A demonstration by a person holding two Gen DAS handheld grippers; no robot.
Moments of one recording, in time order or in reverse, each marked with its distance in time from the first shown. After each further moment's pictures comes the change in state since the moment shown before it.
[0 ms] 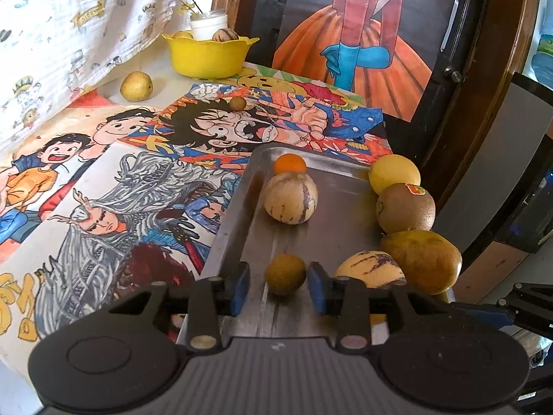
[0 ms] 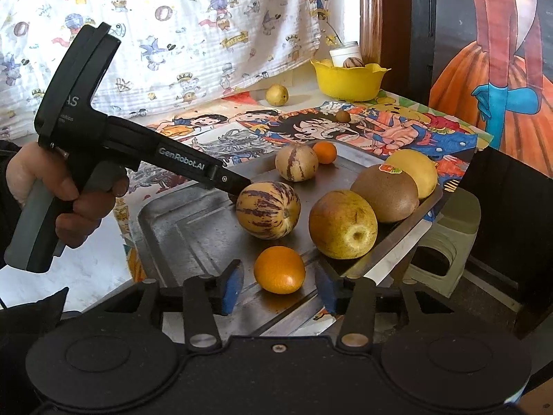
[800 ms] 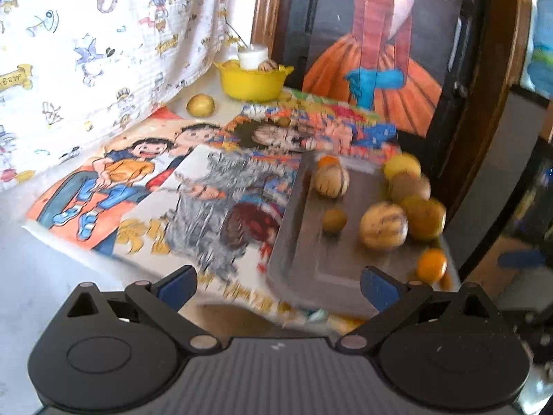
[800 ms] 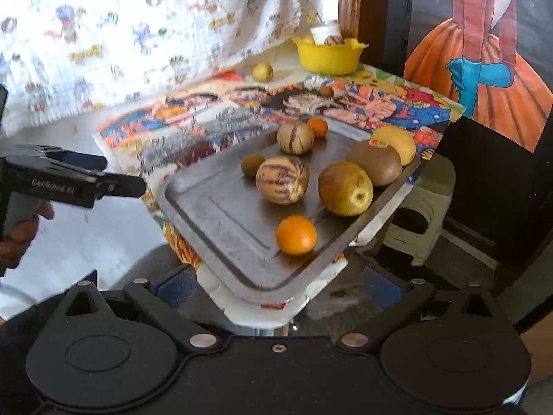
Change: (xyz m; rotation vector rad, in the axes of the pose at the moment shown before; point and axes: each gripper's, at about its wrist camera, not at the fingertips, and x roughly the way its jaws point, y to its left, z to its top) left arm -0.112 0.028 -0.056 0.017 -0.061 0.109; right arm -0.041 0.043 0.004 0.060 0.145 -0.099
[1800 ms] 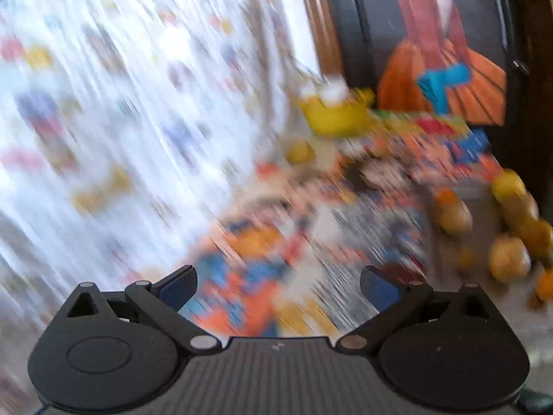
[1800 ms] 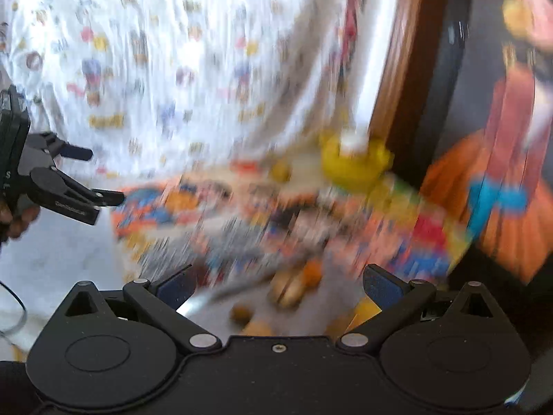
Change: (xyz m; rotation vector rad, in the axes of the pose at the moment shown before) left arm -0.028 0.057 0.075 0.170 -0.106 0.355; right arm -0.051 -0.007 0.165 -0.286 -0.290 -0.009
